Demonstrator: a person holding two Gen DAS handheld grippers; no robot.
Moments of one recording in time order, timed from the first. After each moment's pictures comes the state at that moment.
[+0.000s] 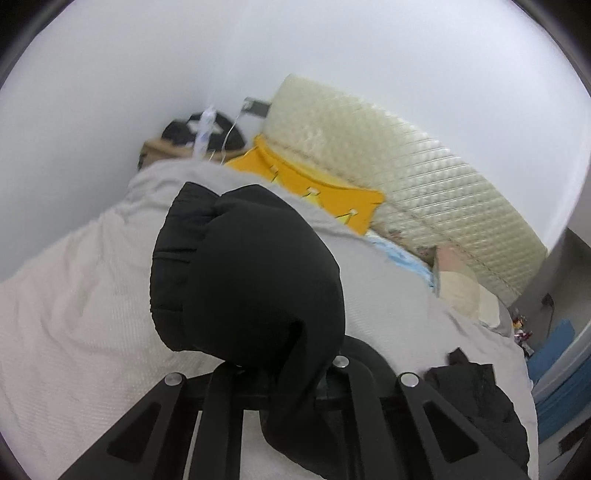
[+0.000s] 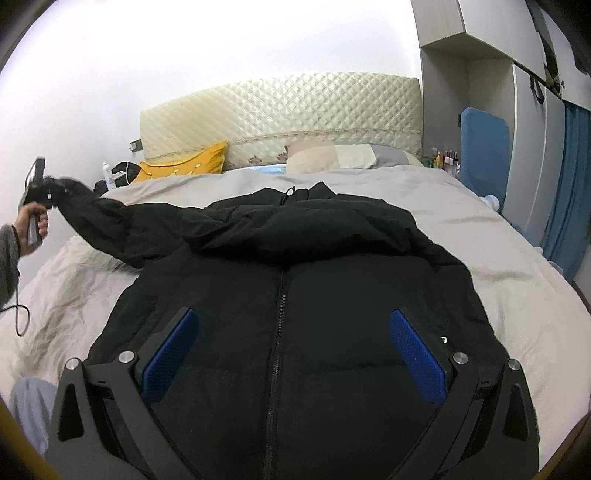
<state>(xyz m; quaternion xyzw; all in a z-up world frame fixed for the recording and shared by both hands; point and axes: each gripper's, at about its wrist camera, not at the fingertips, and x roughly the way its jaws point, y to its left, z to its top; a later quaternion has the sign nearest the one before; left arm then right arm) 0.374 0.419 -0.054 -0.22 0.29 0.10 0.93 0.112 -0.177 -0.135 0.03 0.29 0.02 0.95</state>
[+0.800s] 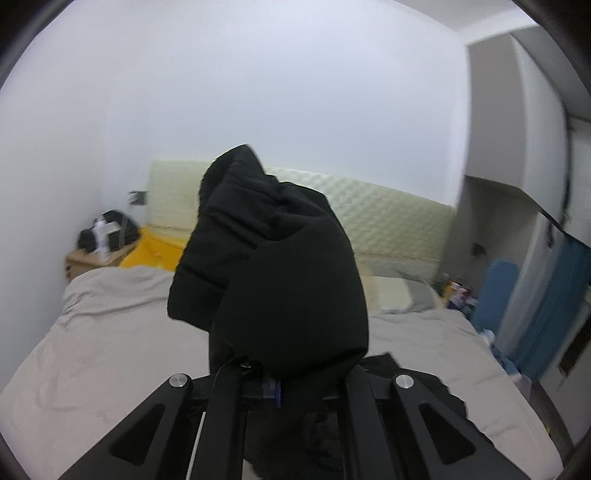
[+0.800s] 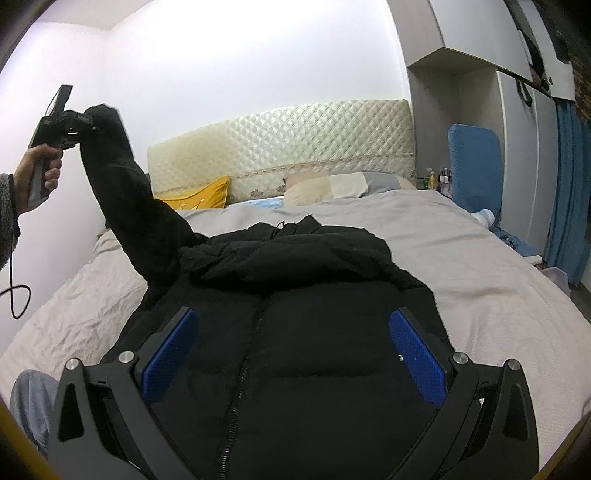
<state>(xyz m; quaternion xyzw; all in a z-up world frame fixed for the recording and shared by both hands) 0.321 0.121 0.136 -0.07 0.21 -0.04 0.97 0.073 -0.243 -0.107 0.07 0.24 0.04 0.97</state>
